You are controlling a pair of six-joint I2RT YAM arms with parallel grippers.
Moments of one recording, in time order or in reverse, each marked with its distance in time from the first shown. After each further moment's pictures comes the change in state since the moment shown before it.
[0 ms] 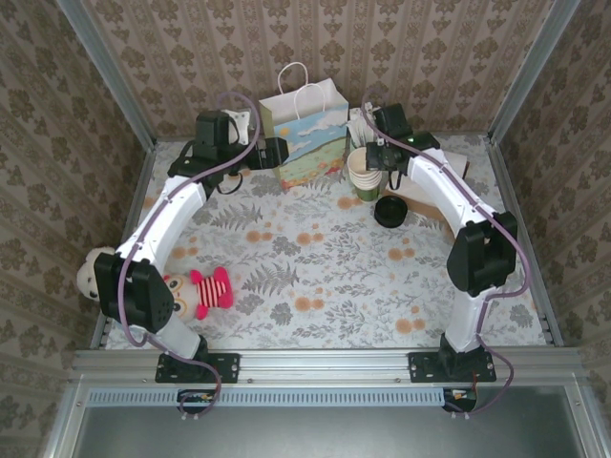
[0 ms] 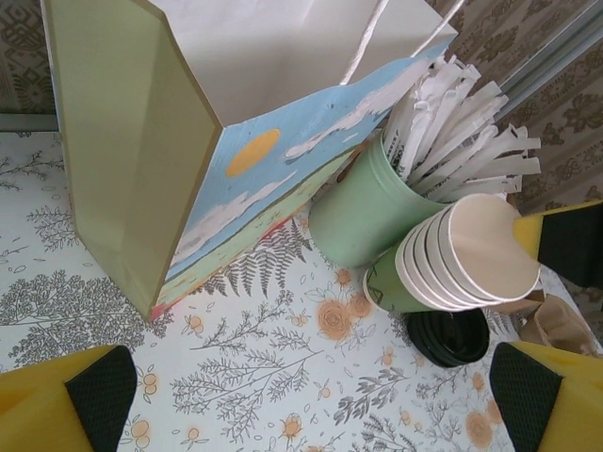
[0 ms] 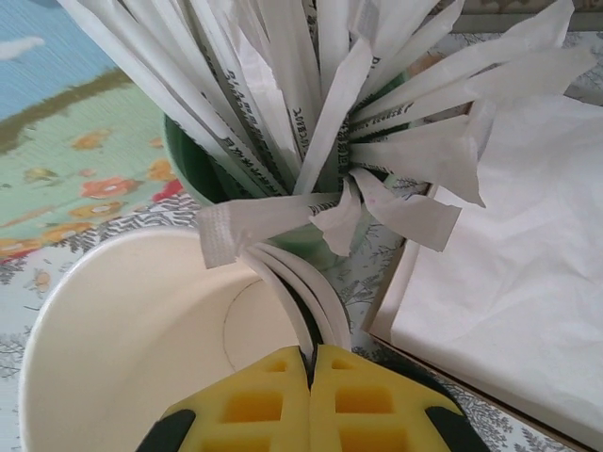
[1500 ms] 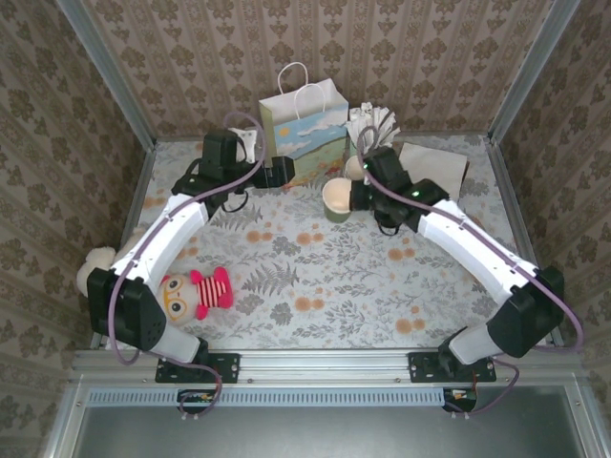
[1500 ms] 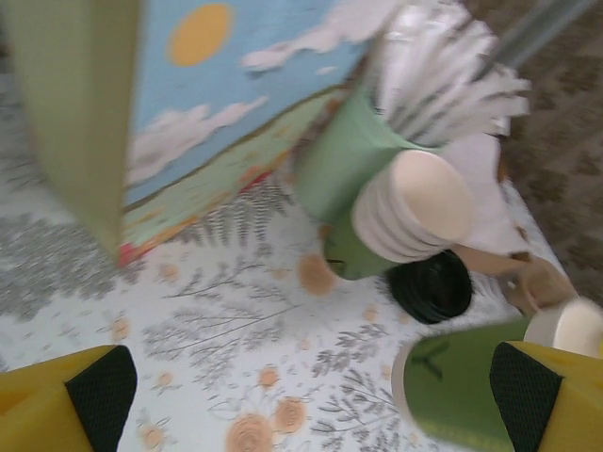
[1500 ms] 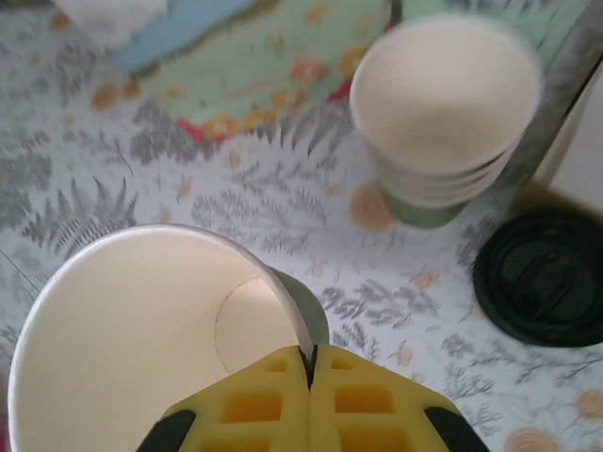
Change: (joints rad) left arm -0.069 -0.121 -0.181 0.035 -0.087 -0.068; right arm 0.268 -0.410 -0.448 0.117 -0.026 0.189
